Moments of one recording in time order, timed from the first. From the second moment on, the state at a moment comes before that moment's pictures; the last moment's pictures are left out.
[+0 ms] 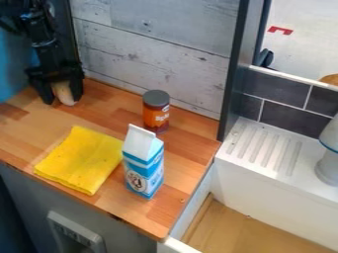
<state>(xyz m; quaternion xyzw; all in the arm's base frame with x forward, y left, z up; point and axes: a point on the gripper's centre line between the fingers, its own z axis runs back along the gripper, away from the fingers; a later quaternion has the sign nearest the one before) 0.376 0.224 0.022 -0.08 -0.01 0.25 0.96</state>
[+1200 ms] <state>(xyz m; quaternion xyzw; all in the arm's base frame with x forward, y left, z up) 0.328 0.206 0.027 -0.07 0.11 0.16 0.98</state>
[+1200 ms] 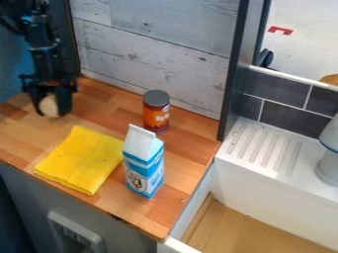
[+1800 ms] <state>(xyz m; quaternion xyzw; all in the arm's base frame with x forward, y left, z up) 0.246 0.220 0.012 -0.01 0.21 0.06 0.98</state>
